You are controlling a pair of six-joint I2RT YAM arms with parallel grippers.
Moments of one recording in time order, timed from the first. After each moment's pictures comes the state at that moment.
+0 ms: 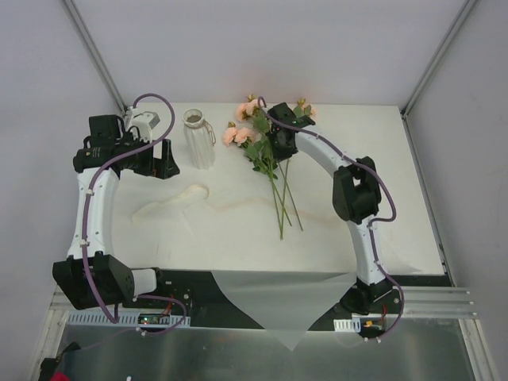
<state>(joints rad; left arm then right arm) 0.18 1.26 1.31 -0.92 0.59 0.24 0.54 2.28 2.01 -0.82 0.06 0.17</state>
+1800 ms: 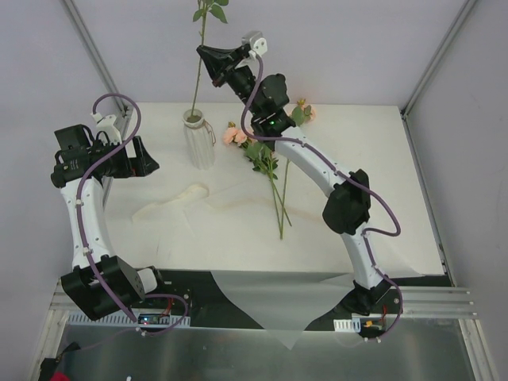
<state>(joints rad) 0.44 1.21 1.25 -0.85 0.71 0.14 0.75 2.22 2.26 0.60 -0.12 0.20</state>
